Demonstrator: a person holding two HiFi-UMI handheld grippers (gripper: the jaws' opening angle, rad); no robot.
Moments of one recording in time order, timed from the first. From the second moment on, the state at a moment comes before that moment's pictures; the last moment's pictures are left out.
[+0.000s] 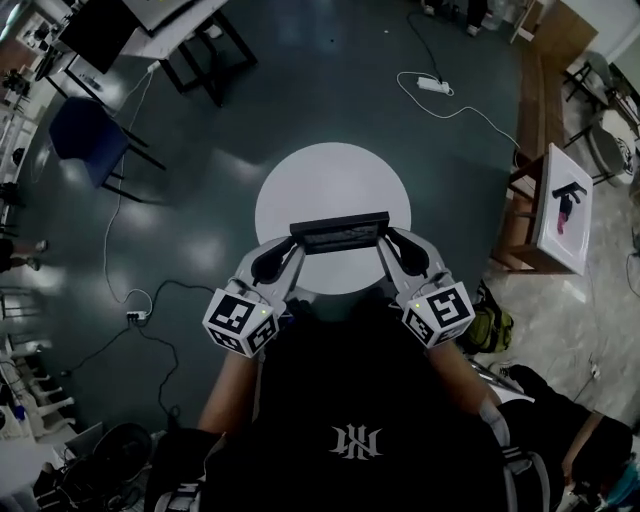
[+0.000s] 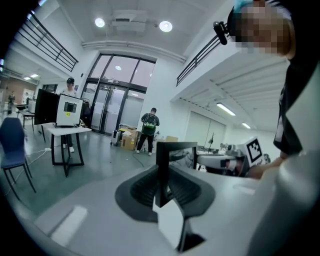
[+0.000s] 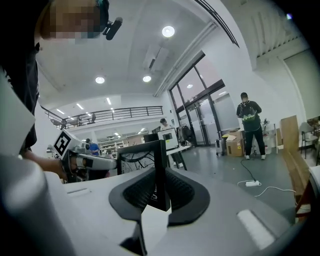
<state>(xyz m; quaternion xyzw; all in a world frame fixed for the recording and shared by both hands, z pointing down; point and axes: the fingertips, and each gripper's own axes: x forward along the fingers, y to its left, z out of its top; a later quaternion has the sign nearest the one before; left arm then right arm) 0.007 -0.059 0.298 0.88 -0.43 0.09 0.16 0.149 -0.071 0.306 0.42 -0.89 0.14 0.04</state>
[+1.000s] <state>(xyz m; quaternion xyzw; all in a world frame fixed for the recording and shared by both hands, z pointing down) -0.030 -0.128 0.437 0.83 -0.45 0.15 0.29 0.110 -0.149 0.452 0.37 -0.88 0.28 0.12</state>
